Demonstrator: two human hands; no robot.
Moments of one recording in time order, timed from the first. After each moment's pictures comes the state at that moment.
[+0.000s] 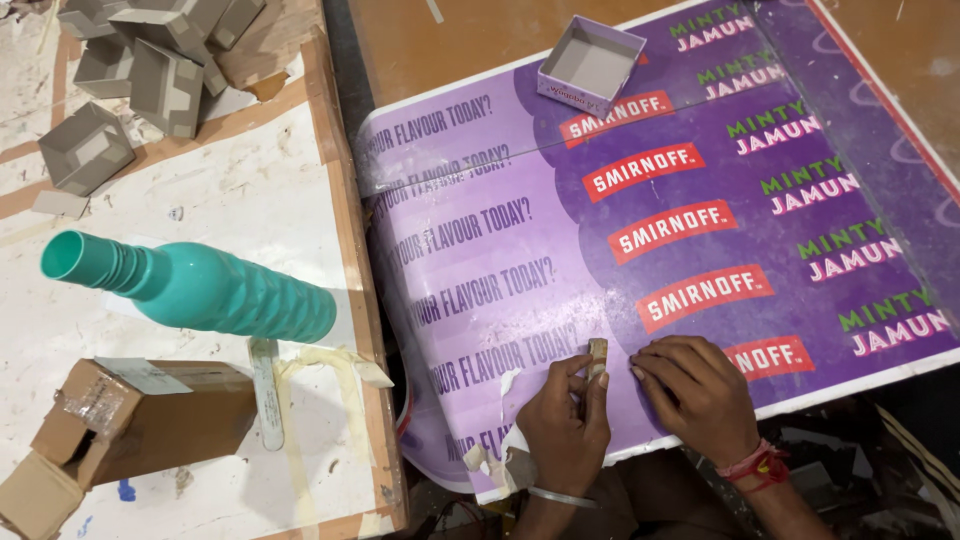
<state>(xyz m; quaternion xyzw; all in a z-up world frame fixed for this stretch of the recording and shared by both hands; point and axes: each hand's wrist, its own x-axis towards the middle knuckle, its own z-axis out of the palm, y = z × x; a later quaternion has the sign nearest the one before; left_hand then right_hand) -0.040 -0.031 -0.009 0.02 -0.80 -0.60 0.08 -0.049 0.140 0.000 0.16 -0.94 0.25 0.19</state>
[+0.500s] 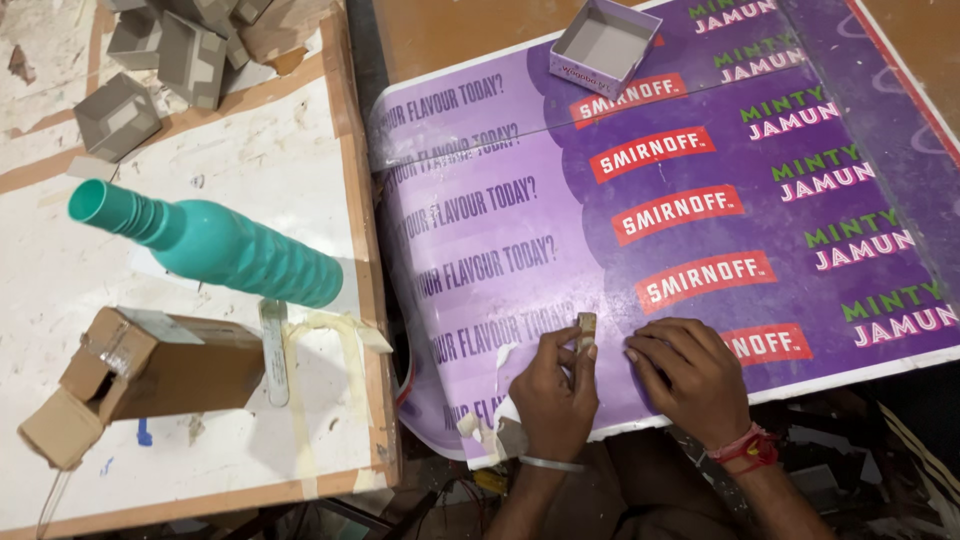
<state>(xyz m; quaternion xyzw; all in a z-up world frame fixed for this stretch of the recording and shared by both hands) -0.041 -0.028 -0.016 0.00 -0.83 -0.55 0.13 -0.046 0.142 0.002 0.17 -0.93 0.25 0.20</state>
